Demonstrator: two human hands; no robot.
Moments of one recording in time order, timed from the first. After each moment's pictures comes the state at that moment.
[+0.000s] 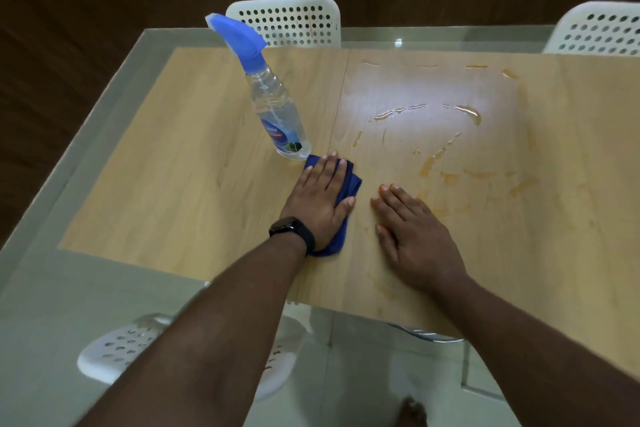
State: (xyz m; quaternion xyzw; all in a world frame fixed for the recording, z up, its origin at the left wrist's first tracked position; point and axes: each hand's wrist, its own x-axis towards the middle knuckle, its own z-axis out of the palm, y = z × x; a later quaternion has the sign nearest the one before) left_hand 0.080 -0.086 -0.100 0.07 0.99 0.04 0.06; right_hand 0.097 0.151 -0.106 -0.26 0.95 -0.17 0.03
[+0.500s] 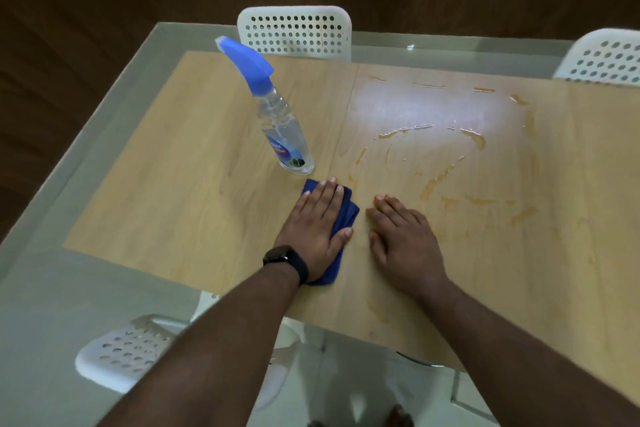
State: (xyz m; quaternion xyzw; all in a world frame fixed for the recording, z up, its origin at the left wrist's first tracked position) left_hand 0.102 -0.087 -0.098 0.06 0.99 0.05 0.07; right_hand 0.071 0.132 -0.092 -0.25 0.95 -0.18 0.05
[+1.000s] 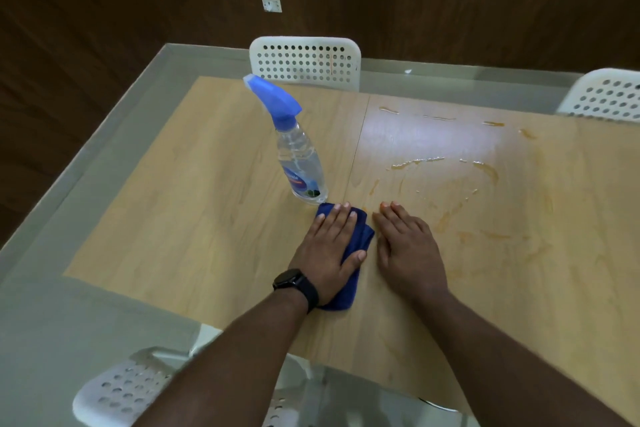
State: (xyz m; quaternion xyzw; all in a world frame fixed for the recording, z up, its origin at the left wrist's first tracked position) left_hand 0.085 -0.096 -0.089 0.07 0.99 0.14 0.07; right_hand 0.031 0.097 -0.093 -0.22 0.96 -0.16 0.03
